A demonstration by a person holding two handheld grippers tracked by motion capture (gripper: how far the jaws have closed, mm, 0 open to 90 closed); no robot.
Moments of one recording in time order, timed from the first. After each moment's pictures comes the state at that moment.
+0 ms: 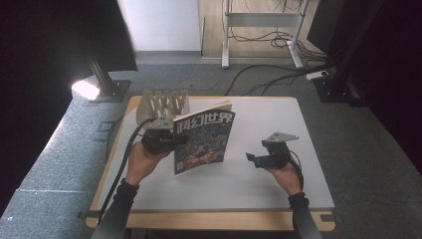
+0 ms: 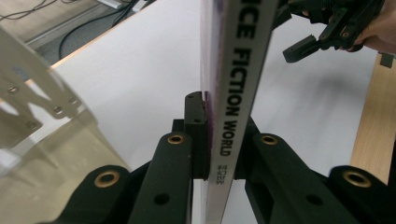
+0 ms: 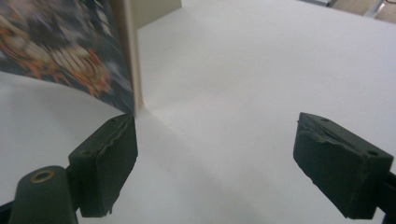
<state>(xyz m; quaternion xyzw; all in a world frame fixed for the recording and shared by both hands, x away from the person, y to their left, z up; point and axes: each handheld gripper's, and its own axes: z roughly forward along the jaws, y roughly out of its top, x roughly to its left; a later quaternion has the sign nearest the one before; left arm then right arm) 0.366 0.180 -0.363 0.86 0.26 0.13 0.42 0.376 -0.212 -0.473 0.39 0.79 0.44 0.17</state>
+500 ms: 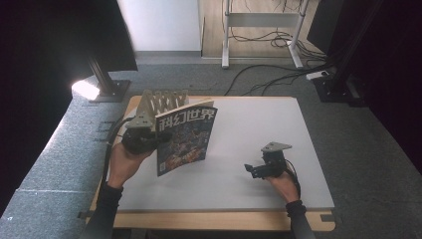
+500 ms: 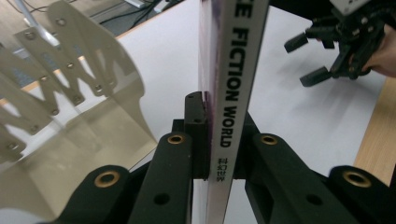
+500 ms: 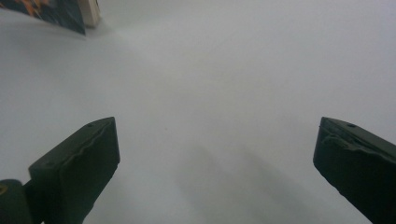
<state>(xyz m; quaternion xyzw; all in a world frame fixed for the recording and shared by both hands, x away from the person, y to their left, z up) 0.356 0.224 -0.350 0.84 0.30 0.15 0.42 0.368 -0.207 -0.511 0.40 0.81 0.41 0.16</state>
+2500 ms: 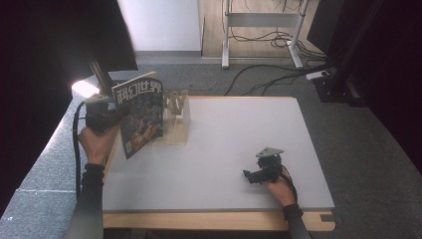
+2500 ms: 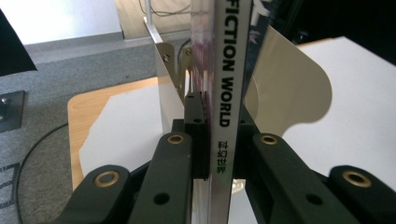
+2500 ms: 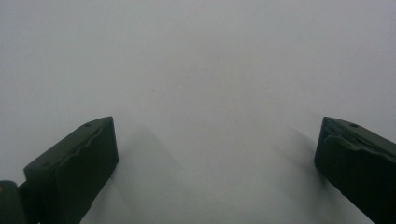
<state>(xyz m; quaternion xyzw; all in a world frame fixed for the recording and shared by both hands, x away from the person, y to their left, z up) 0.414 0.326 -0.345 0.73 0.48 0.23 0.43 0.367 -0.199 -0.537 0.41 0.83 0.35 0.17</state>
